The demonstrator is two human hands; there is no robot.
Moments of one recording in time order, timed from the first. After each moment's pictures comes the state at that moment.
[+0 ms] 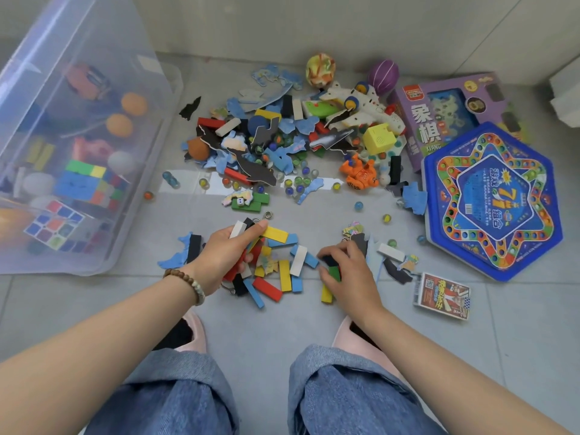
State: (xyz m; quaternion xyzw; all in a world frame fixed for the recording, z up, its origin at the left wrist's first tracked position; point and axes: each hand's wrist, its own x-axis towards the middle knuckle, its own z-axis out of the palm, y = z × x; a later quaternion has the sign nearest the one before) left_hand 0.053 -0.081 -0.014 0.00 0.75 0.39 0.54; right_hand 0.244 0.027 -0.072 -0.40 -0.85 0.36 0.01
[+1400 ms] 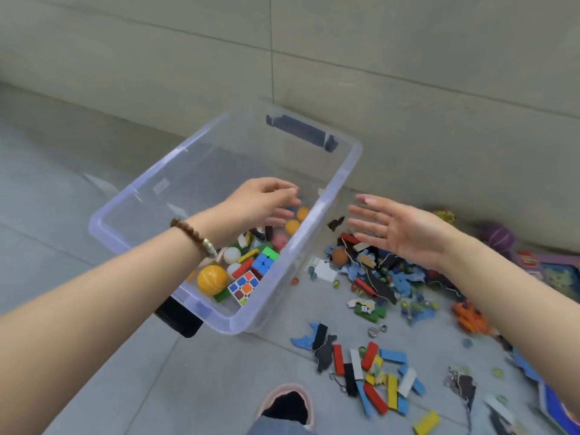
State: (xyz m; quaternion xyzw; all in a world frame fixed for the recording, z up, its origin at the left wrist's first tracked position) left_hand -0.149 -0.172 0.199 0.13 0.77 0.51 0.37; right_hand -0.031 0.033 0.170 -0.30 -0.53 0.79 -0.09
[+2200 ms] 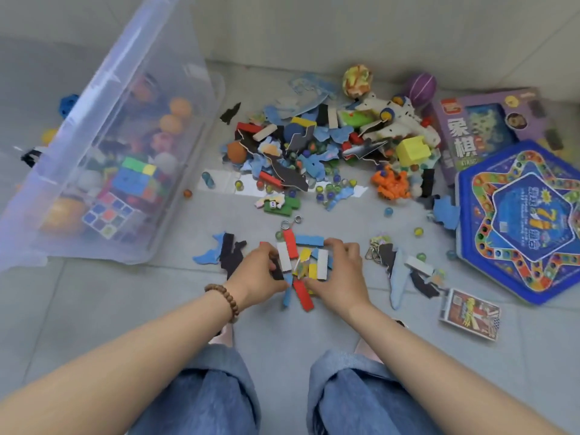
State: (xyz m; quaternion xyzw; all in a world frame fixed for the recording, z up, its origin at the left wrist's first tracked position) left_hand 0.066 -0.108 -0.027 0.23 0.83 0.18 0.48; right_hand 0.189 -0.005 -0.053 -0.45 -0.79 0.40 -0.07
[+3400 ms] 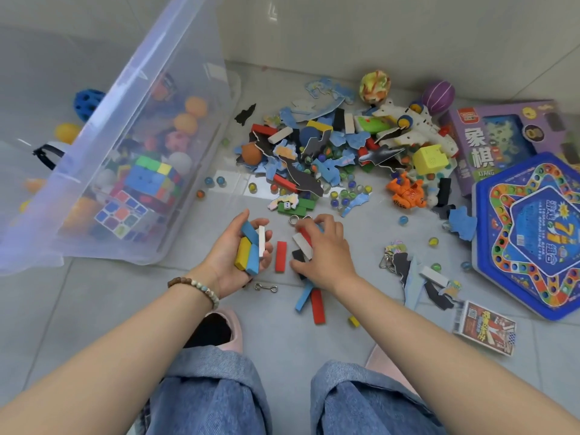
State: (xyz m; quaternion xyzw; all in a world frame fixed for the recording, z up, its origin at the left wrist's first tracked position) left_hand 0.014 -0.120 -0.019 -0.25 0.48 0.63 0.55; right_hand 0.126 0.001 -0.057 -0.32 -0.90 0.28 -0.10
